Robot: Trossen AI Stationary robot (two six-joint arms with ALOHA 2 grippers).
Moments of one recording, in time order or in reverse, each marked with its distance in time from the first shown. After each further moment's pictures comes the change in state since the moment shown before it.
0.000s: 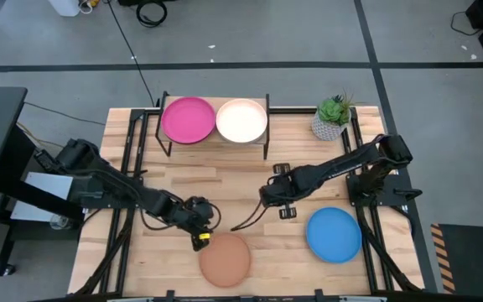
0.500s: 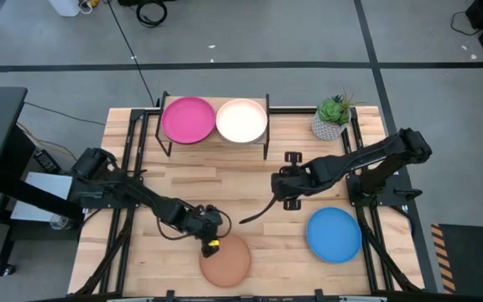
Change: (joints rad) left arm -0.001 0.199 0.085 0.055 0.076 -0.083; right arm 0.030 -0.190 0.000 -0.058 0.164 0.091
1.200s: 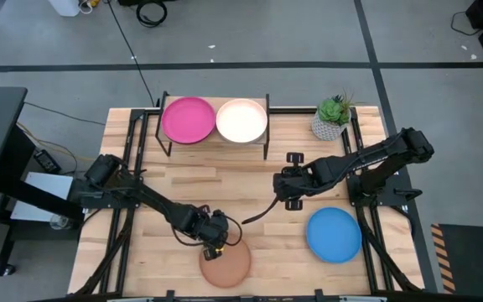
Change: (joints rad) left arm 0.003 0.139 0.208 -0.283 -0.007 0.142; right arm 0.001 -0.023 -0.050 0.027 -0.003 0.007
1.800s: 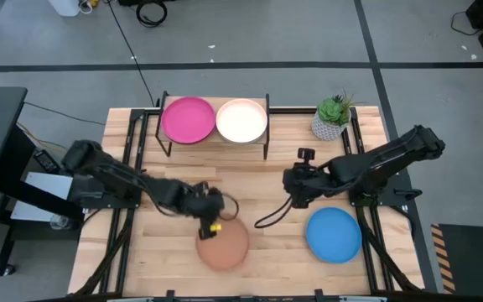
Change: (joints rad) left arm 0.116 -0.272 0.000 -0.122 -0.085 0.227; right arm 0.080 -0.124 0.000 -0.042 0.147 0.072
